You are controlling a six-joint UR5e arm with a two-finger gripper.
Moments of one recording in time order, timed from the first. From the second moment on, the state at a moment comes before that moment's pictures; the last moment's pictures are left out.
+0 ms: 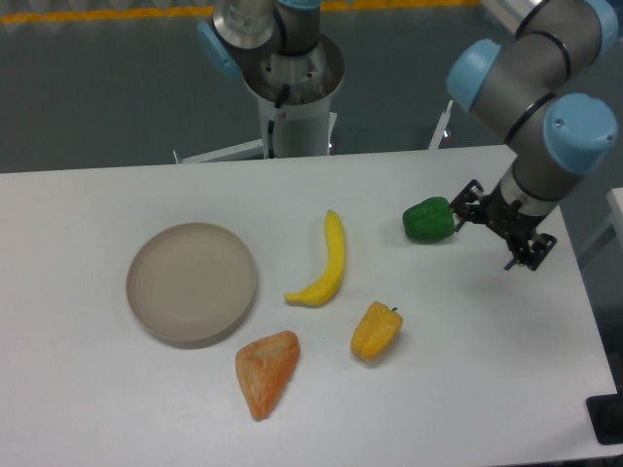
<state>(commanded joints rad) 2.40 -1.97 -1.36 -1.47 1.47 1.21</state>
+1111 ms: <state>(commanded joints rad) 2.26 -2.09 -1.44 -1.25 1.38 1.05</state>
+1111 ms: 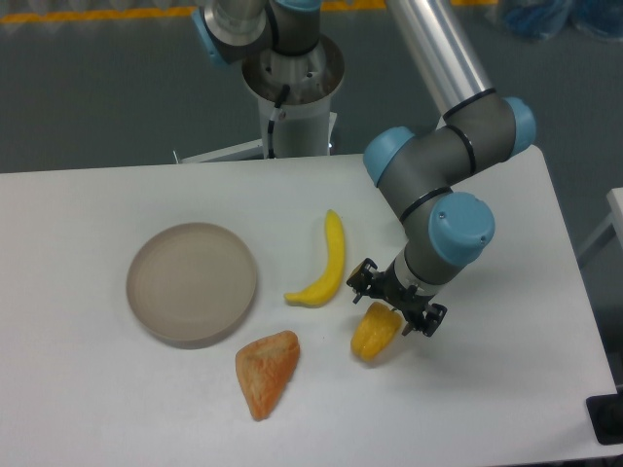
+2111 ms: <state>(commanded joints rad) 2.25 -2.07 -1.38 -1.24 1.39 1.00</state>
